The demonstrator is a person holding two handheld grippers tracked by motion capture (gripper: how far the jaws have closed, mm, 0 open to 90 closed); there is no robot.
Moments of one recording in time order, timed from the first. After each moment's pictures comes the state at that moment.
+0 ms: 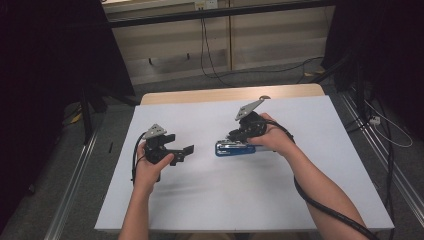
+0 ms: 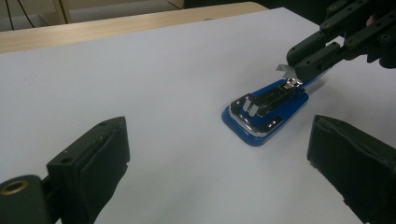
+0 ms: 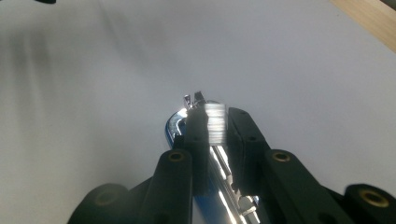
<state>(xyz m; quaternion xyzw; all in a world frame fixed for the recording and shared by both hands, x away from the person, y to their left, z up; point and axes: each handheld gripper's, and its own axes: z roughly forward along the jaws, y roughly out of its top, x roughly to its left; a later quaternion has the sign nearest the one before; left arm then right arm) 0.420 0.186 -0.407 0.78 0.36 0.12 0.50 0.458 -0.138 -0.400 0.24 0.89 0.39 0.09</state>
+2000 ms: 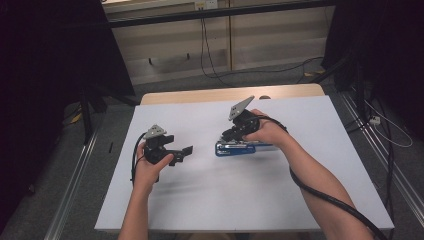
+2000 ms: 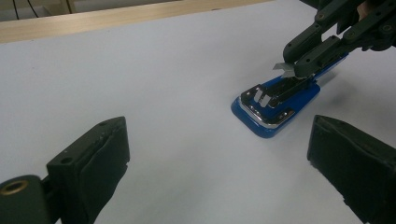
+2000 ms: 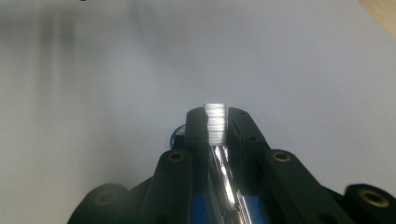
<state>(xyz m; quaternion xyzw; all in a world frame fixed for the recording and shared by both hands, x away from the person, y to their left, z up) 0.423 0.189 -0.412 0.79 0.37 0.12 0.48 0.480 -0.124 -0.404 0.15 0.91 0.39 0.05</state>
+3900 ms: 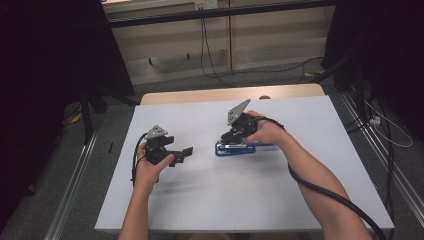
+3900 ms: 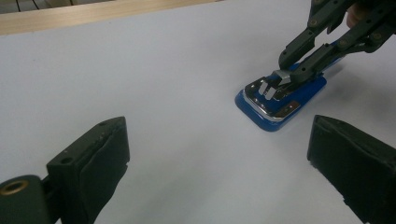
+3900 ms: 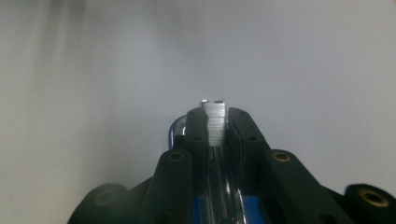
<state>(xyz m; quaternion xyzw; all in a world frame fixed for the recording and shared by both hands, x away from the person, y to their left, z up) 0.424 0.187 -0.415 0.79 0.37 0.12 0.47 0.489 -0.120 -0.418 0.09 0.92 0.38 0.05</state>
